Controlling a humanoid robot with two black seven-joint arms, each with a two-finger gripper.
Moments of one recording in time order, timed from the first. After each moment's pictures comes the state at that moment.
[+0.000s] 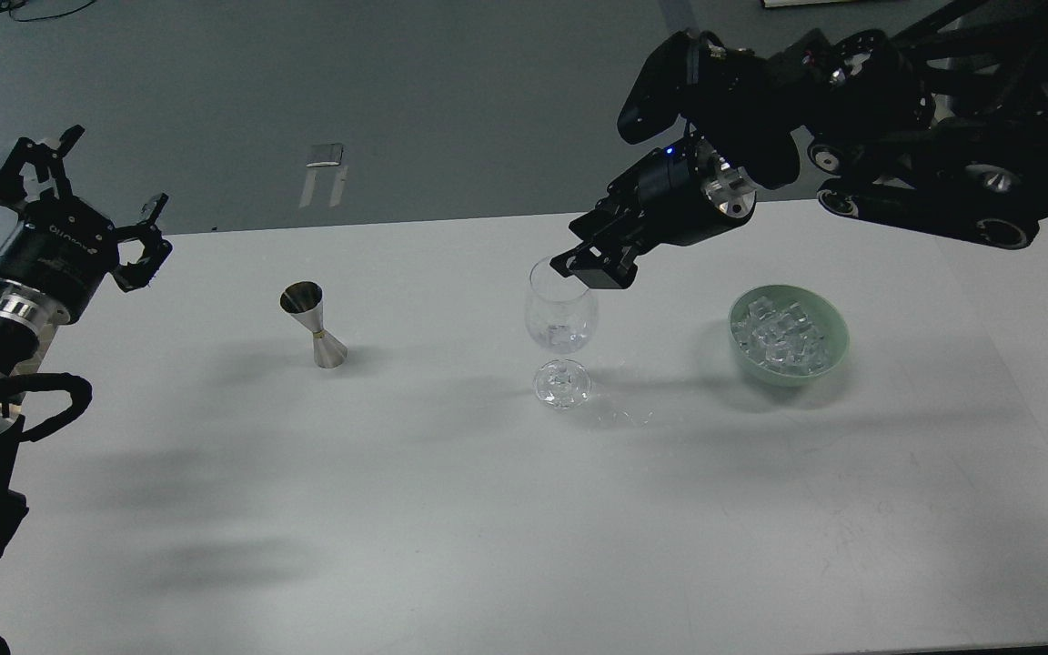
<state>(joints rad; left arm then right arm) -0.45 0.47 -1.46 -0.86 0.41 -0.49 -0.03 1.77 -0.36 -0.43 1.11 -1.38 0.27 0.45</state>
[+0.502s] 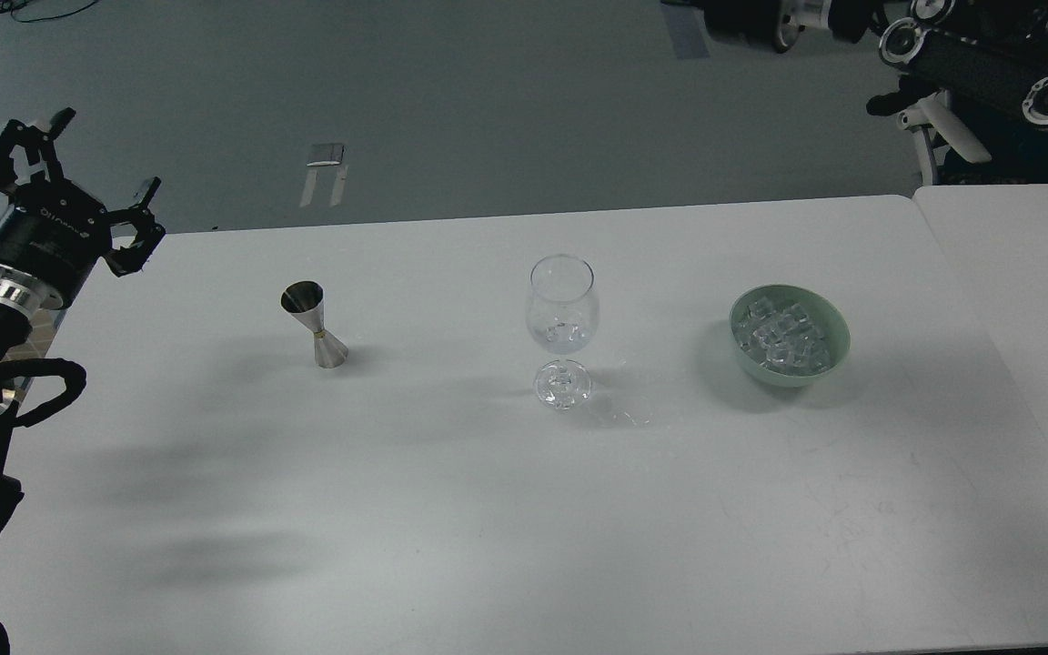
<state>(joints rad) -0.50 0.48 -1.45 -0.84 0.43 -0.49 -0.03 1.49 -0.43 0.00 0.84 -0.63 0.16 0.44</state>
